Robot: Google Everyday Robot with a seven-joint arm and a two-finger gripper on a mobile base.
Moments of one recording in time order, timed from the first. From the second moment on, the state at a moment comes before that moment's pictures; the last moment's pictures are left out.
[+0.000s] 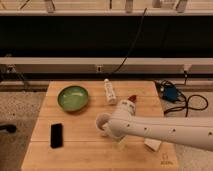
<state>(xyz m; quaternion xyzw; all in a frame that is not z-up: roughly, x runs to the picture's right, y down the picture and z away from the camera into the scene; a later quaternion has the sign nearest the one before) 0.040 0.255 0.739 -0.27 -0.15 -0.27 0.91</state>
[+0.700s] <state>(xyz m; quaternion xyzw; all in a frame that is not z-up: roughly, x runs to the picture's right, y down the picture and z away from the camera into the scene) 0.047 0.249 0.738 -0.27 -0.15 -0.26 0.92</state>
